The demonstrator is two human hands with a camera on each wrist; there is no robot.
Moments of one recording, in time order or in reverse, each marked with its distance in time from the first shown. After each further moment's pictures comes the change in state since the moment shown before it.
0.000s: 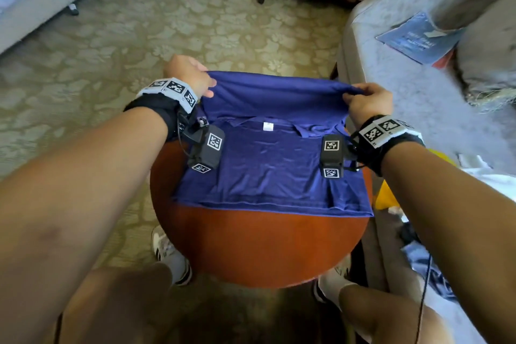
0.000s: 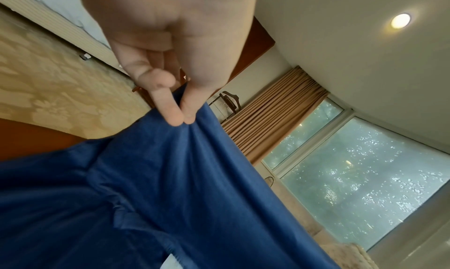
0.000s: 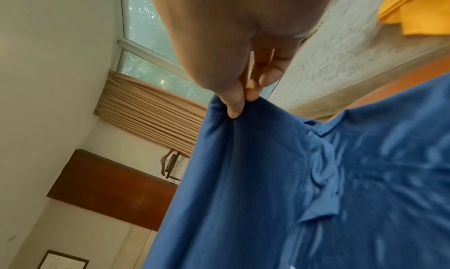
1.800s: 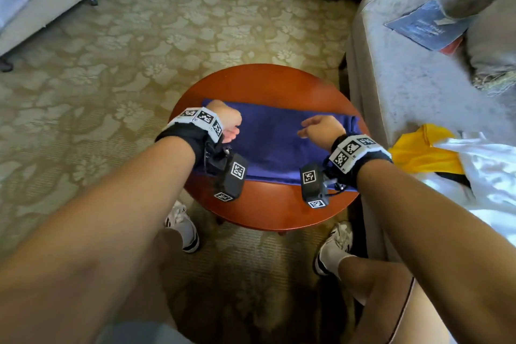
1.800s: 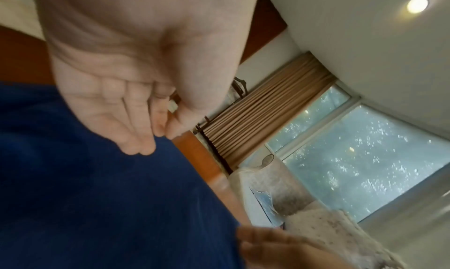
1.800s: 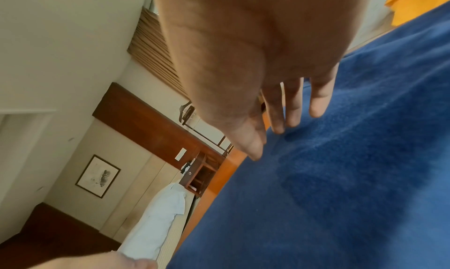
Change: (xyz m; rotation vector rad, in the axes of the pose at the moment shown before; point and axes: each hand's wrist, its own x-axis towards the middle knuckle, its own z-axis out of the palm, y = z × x) left_hand -0.135 -0.067 0.031 0.072 -0.319 -0.298; right_hand -0.128 0.044 0.002 -0.500 -0.614 -0.111
